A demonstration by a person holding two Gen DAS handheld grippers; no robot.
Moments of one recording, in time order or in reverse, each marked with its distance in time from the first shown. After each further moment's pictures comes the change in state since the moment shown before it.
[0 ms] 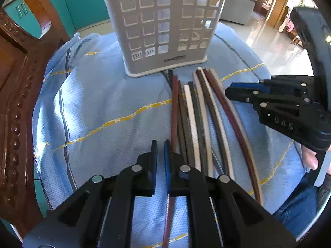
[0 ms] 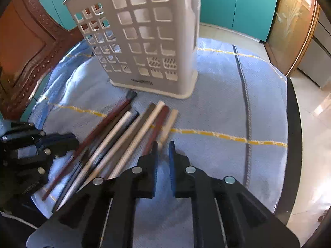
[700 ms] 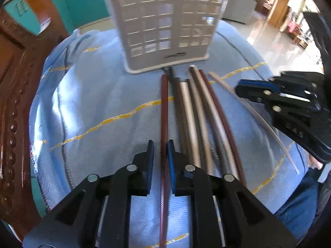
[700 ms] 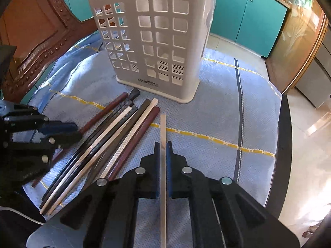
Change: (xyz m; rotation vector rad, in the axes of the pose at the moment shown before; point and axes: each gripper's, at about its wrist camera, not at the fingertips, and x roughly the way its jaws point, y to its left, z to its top) left arm -0.004 -0.016 0.006 -0.016 0.009 0.001; right arm -0.018 0.009 -0.008 -0.129 -0.025 -0.063
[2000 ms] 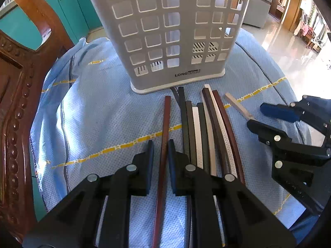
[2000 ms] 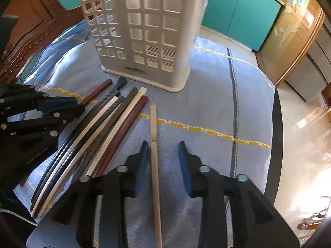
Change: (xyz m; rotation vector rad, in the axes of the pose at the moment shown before) left arm 0.021 -0.012 0.031 -0.021 -0.023 0.110; right arm 0.017 -0.003 -0.003 0.032 0.060 -0.079
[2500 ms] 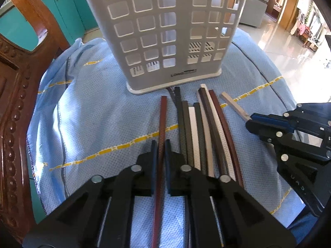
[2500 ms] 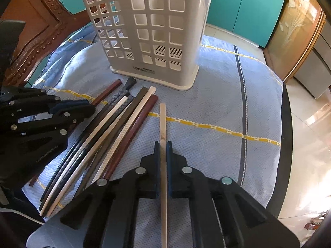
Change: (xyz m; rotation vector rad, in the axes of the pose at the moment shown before) left arm -0.001 -0.003 -0.002 0.013 -0.004 -0.028; right arm -0.001 0.003 0.001 0.019 -0.007 0.087
